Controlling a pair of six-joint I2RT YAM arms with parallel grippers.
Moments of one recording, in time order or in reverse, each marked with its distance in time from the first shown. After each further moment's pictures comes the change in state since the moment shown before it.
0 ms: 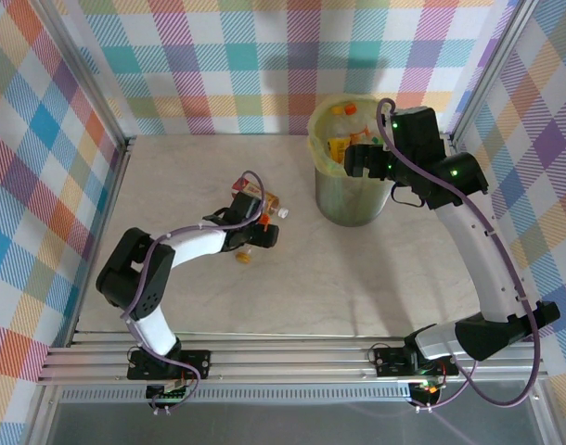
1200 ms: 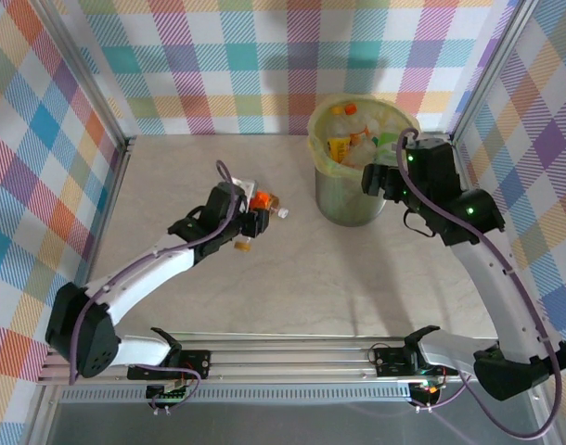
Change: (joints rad) left arm -0.065 -0.436 0.043 -0.164 -0.032 -0.046; right arm 0.000 -0.247 -0.284 0.083 0.135 0.090
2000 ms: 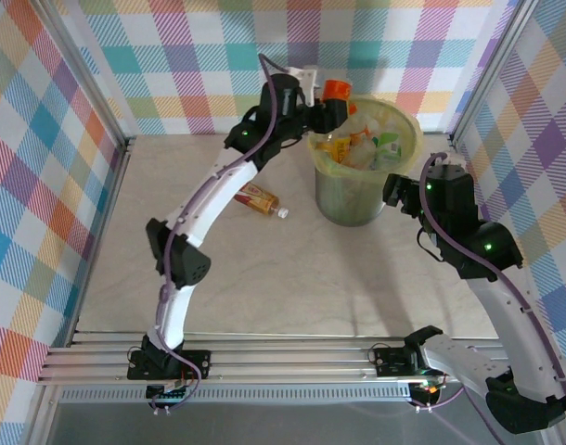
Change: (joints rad) left arm -0.047 0.876 1.445 -0.138 0.303 -0.174; right arm 0.000 -0.182 -0.164 0.066 0.166 0.067
